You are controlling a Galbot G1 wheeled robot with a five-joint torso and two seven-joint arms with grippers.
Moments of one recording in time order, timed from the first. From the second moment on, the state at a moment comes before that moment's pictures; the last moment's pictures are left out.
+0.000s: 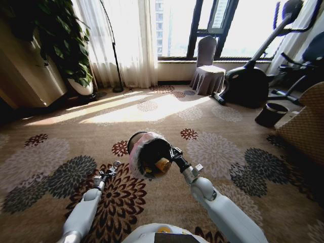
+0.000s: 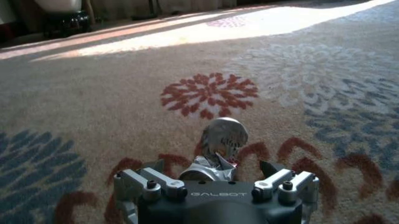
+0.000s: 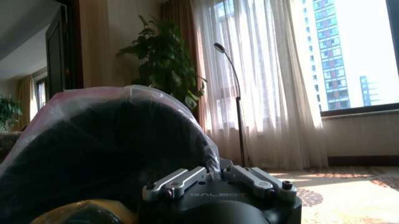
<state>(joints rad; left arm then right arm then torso) 0.91 -1.18 -0.53 -0.70 -0.22 -0.25 0.23 -1.04 1.06 -0.06 1.82 0.53 0.24 -0.02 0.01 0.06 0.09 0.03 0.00</state>
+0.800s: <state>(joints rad) 0.79 -1.22 -0.52 -0.51 -0.16 -0.25 0.27 -1.05 1.04 -0.05 1.82 0.54 0.24 -0.02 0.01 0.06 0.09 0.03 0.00</state>
